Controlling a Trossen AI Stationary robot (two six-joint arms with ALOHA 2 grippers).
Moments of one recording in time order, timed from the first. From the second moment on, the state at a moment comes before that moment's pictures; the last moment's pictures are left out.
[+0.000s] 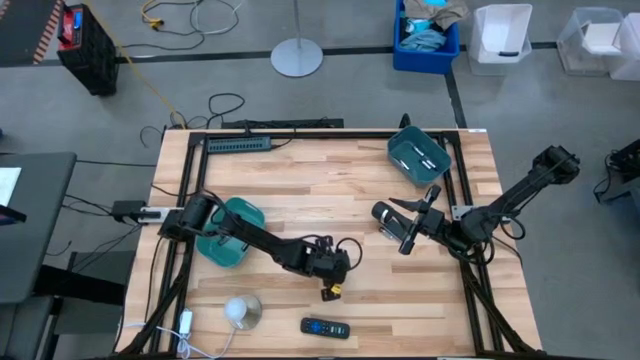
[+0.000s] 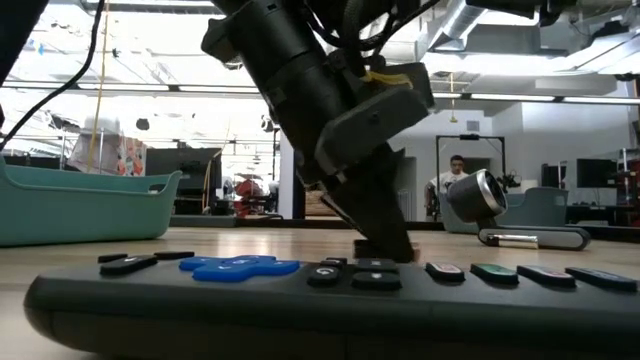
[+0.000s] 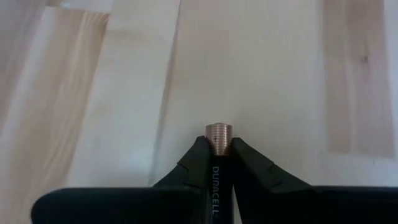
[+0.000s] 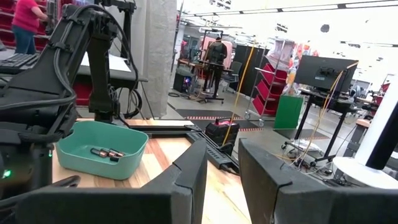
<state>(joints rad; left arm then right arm) -0.29 2.17 1.49 -0.31 -0.24 -0.35 0.60 0.95 0.43 0.72 1.10 -0.37</state>
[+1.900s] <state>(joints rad) -0.29 1.06 0.67 -0.79 -0.58 -1.07 0.60 0.95 0.43 0.65 1.10 -0.25</state>
